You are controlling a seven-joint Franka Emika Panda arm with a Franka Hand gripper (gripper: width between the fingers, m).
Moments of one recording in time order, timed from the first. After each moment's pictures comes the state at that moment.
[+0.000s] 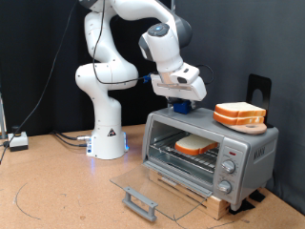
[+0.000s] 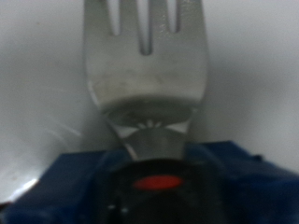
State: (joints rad) arm 0.04 -0.69 0.36 -2.81 0.80 2.05 -1.35
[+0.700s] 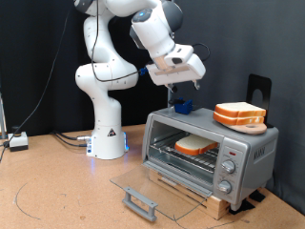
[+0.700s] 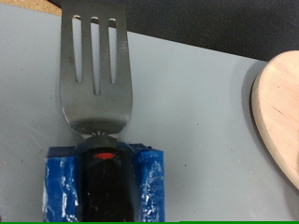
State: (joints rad) arm 0.03 -0.83 0.21 -2.78 0.85 1.97 -1.46
